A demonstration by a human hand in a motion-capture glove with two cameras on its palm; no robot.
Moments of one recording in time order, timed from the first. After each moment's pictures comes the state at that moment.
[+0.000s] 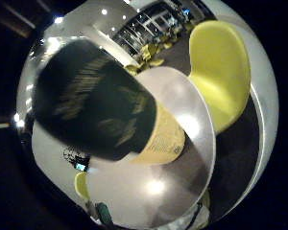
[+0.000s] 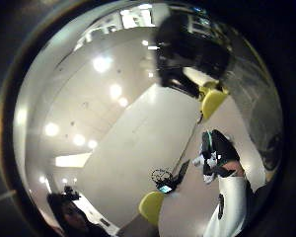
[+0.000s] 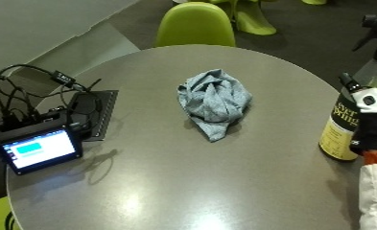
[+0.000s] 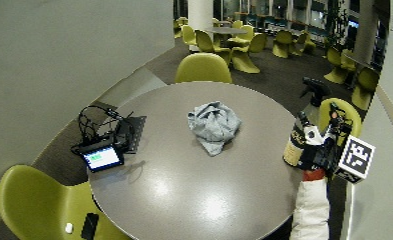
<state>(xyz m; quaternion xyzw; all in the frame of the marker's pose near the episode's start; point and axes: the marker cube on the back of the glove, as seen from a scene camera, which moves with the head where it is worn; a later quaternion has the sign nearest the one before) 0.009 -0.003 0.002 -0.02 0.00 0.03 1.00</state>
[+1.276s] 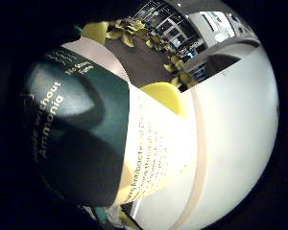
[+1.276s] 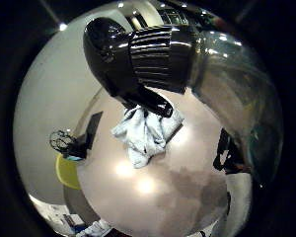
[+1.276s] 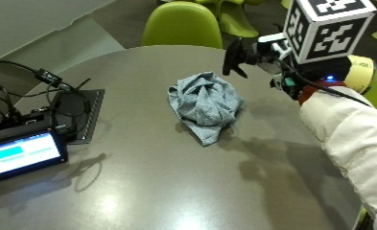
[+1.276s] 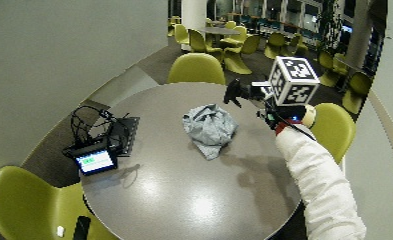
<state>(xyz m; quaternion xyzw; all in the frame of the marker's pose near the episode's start) -0.013 -0.005 0.016 -0.04 0.08 -0.04 0.99</state>
